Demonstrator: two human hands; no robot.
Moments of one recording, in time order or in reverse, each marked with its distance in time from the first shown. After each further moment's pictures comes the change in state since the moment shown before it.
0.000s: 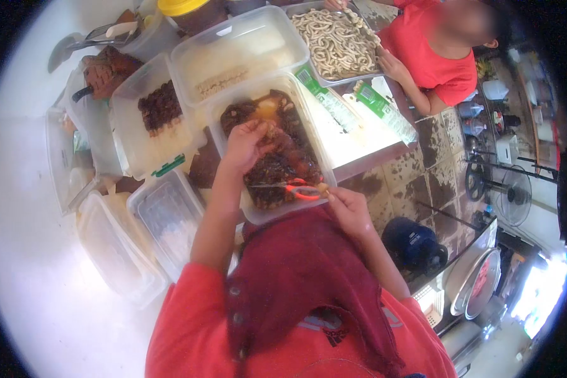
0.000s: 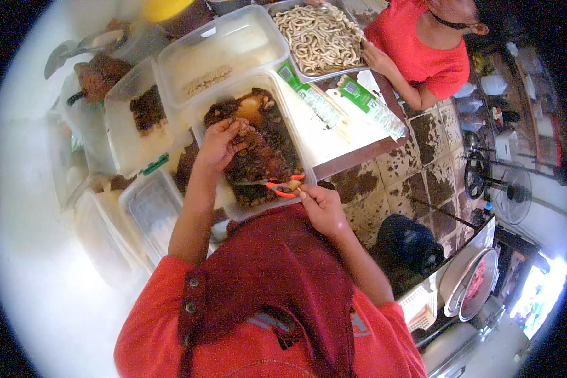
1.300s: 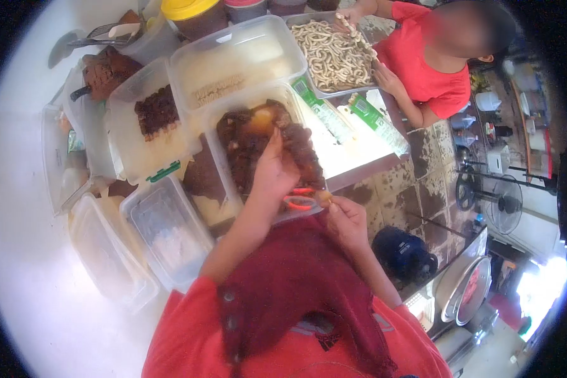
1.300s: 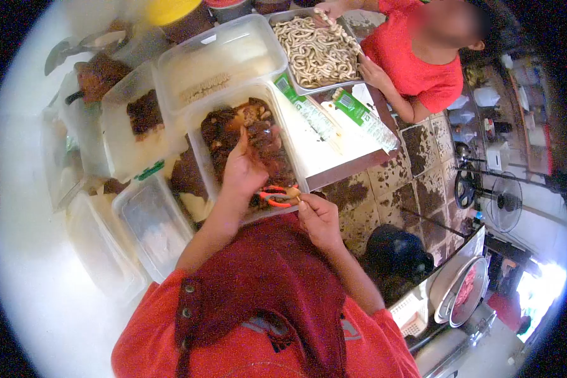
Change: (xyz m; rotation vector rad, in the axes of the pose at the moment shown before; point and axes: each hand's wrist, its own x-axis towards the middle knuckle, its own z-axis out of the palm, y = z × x) left_hand -0.020 -0.017 0.084 -0.780 -0.066 -0.028; right_hand -0.009 -0.028 0.005 0.479 0.047 0.060
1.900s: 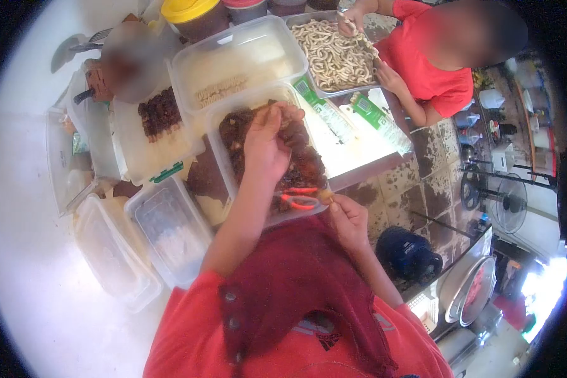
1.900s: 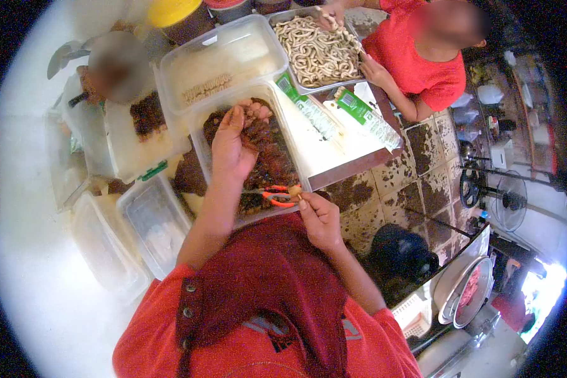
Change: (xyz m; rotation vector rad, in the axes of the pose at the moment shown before) left_hand 0.018 0.021 0.032 0.256 -0.043 0.367; right_hand 0.000 0.006 -0.006 -0.203 0.059 -0.114
